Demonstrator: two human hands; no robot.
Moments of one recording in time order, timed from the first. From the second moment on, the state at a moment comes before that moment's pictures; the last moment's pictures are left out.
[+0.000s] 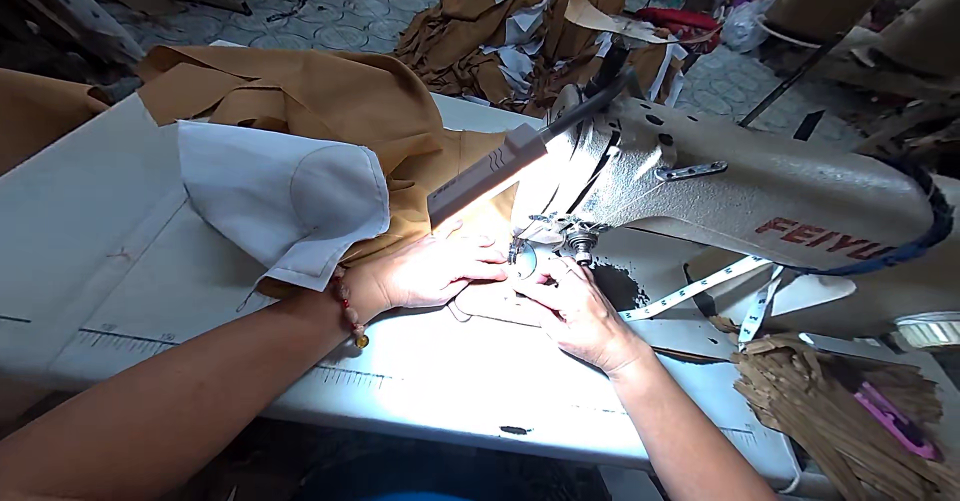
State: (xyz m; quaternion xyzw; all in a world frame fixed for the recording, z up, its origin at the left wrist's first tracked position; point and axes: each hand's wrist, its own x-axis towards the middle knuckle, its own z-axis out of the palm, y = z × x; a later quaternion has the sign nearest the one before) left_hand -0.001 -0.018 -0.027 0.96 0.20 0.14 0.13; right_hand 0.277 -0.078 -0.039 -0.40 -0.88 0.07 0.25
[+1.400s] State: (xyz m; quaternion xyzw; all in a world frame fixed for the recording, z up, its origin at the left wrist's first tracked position) left_hand -0.077 -0.133 -0.026 0.86 0.47 0.22 0.02; right_hand 0.084 -0.065 0.023 -0.54 -0.70 0.36 0.29
